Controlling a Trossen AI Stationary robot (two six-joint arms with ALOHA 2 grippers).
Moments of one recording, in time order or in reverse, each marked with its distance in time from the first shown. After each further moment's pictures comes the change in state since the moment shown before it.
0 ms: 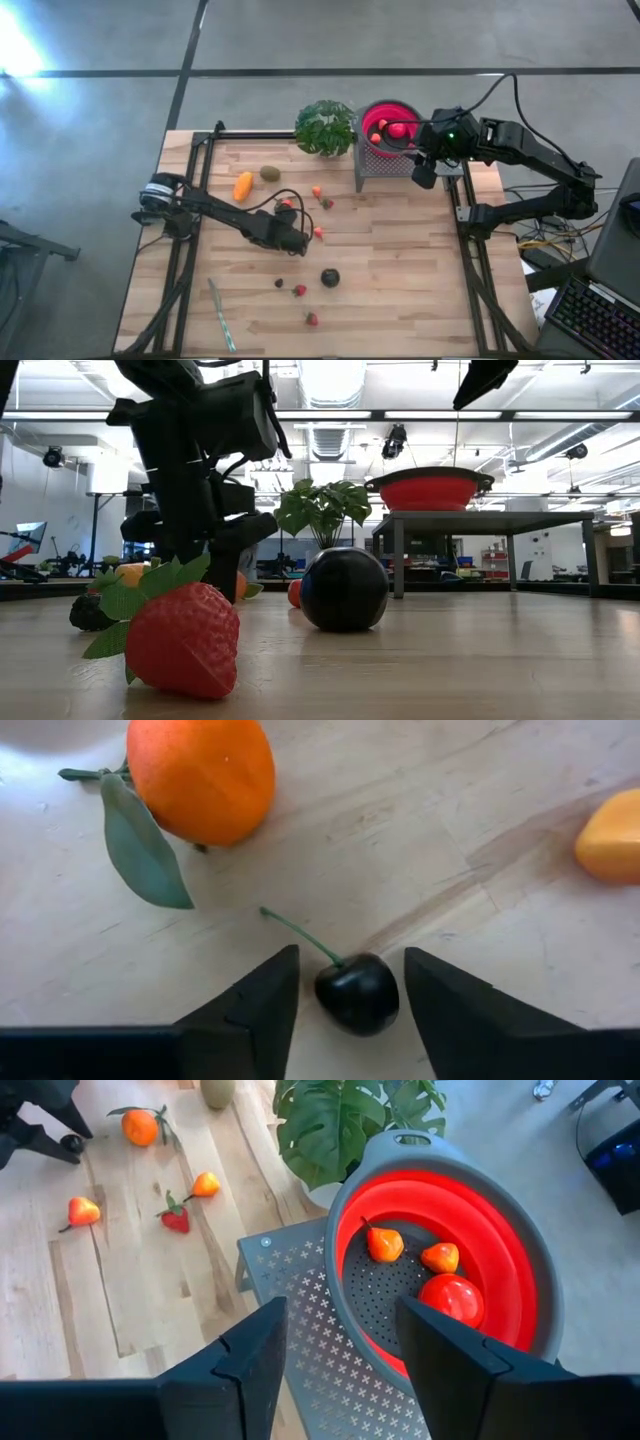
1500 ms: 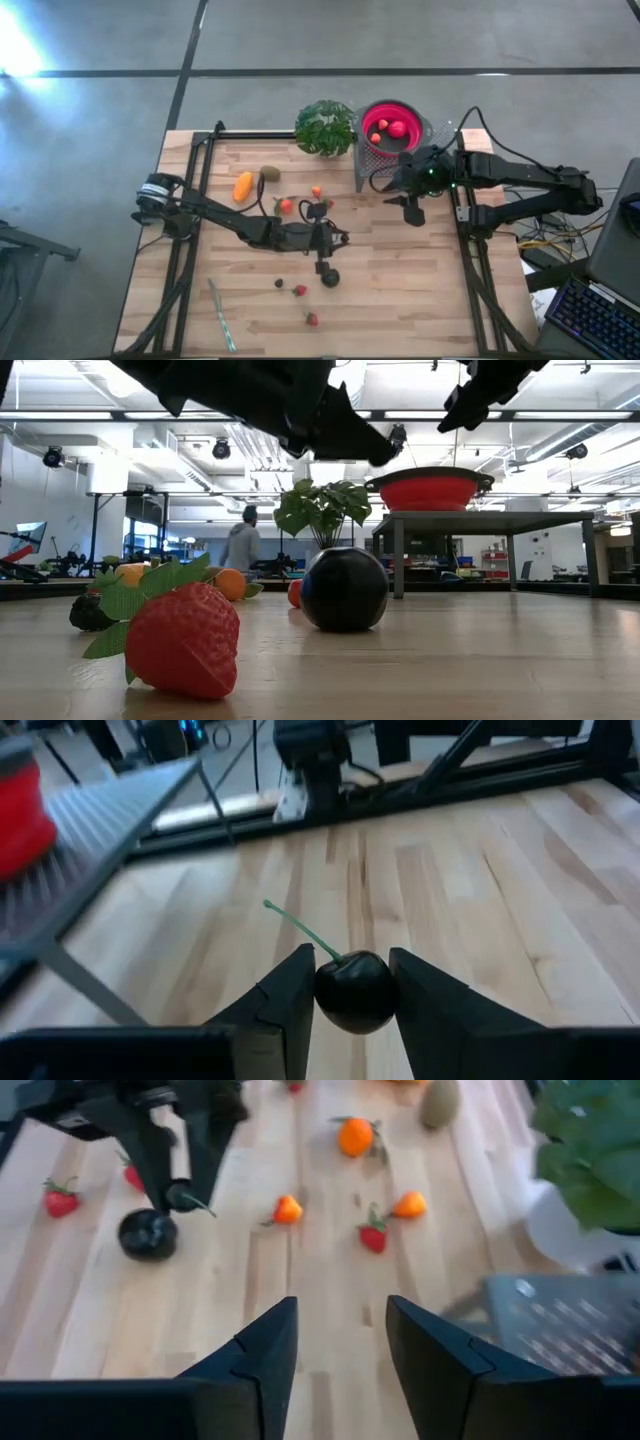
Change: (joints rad) left arm -0.038 -0.032 0.000 1.052 0.089 1.319; right arm 0.183 -0.053 -0.399 0.409 -0.330 0.029
